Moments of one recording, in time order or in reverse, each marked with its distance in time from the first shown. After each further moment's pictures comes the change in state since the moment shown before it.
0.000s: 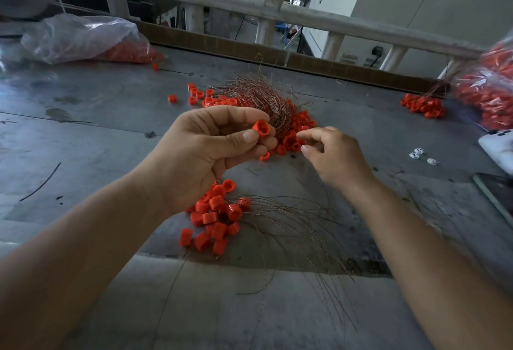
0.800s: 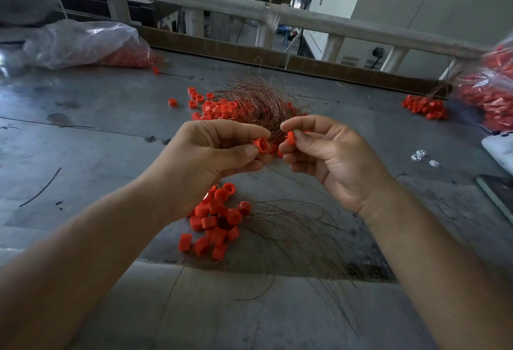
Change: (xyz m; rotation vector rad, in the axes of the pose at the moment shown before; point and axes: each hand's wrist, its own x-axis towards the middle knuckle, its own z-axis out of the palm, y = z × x) left_hand 0.000 -0.004 -0.001 0.239 0.037 0.011; right_hand -0.021 -0.046 -0.030 1.160 -0.340 0.163
